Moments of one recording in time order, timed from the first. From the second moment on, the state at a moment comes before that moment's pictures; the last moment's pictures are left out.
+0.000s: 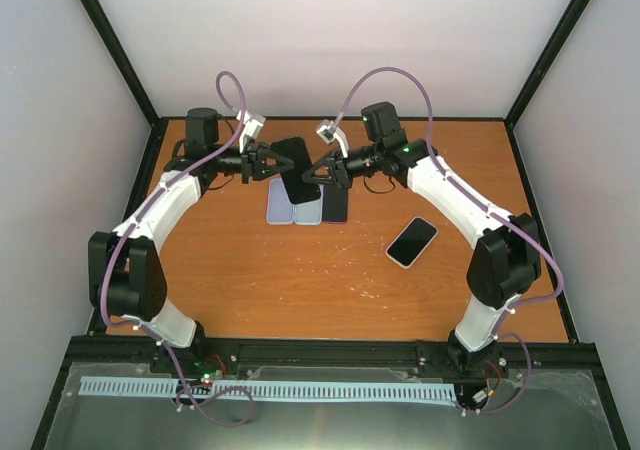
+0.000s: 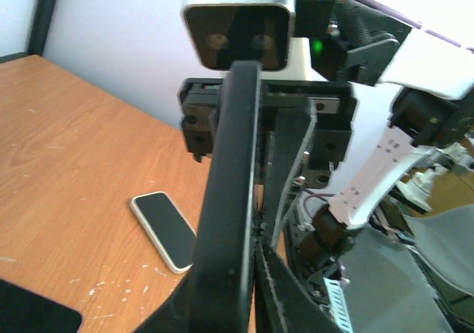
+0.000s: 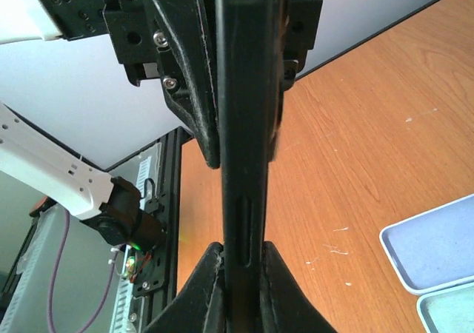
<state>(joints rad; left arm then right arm) -0.16 1.57 1.24 -0.12 1.41 -0.06 0.52 1.74 1.56 -0.47 -1.03 -0.04</state>
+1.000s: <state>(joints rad) -0.02 1.63 1.28 -0.25 0.95 -0.10 0.15 1.89 1.27 -0.48 -0.93 0.17</state>
